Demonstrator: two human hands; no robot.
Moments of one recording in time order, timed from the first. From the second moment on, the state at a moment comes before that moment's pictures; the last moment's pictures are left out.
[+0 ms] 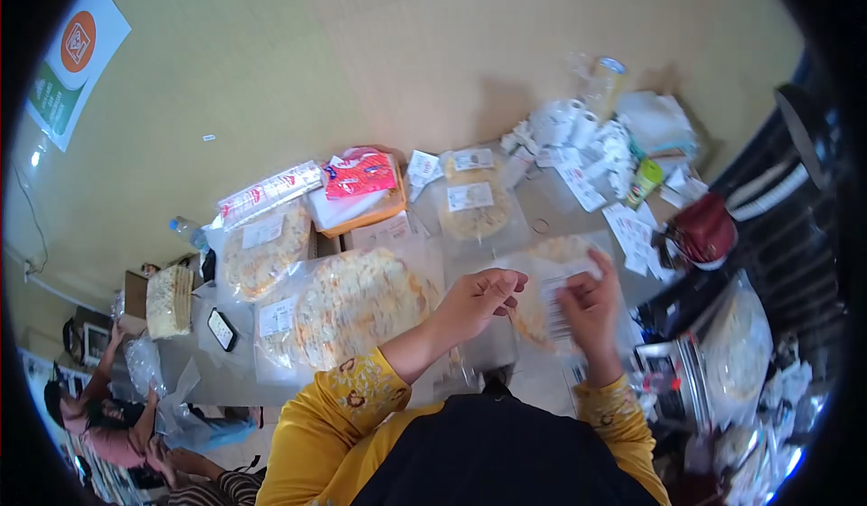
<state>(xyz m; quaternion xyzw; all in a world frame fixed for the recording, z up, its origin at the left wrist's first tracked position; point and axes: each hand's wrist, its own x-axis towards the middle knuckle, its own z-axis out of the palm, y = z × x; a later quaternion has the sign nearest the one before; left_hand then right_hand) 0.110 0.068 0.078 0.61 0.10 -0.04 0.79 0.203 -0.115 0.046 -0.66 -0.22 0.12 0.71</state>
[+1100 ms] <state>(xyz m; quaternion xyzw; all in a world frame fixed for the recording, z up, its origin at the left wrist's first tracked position) 0.122 0.416 -0.123 0.84 0.35 -0.42 0.04 0.450 -0.101 -0.053 -0.87 -0.33 0.00 0.36</state>
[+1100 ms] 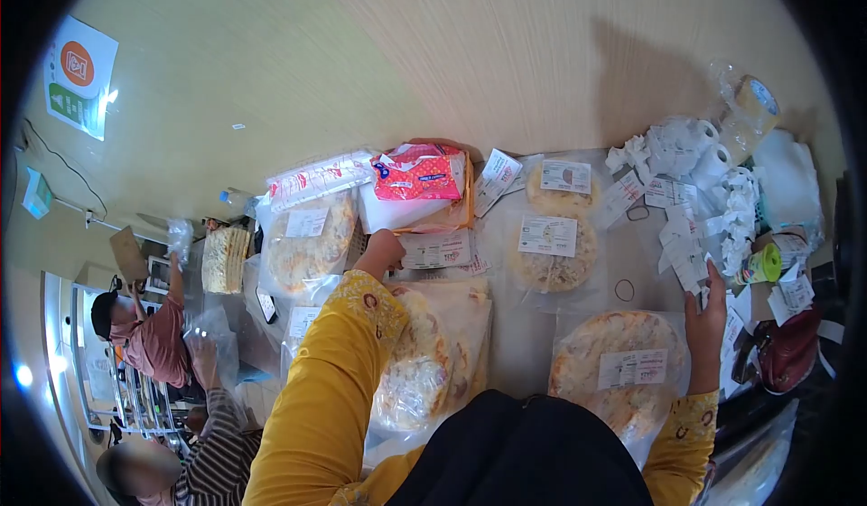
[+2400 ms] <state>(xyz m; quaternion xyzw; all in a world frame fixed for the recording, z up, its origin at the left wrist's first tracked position) 0.121 0.237 0.095 0.96 0.09 0.16 0.21 0.276 -0.031 0.062 -0.71 -0.44 0.00 0.55</state>
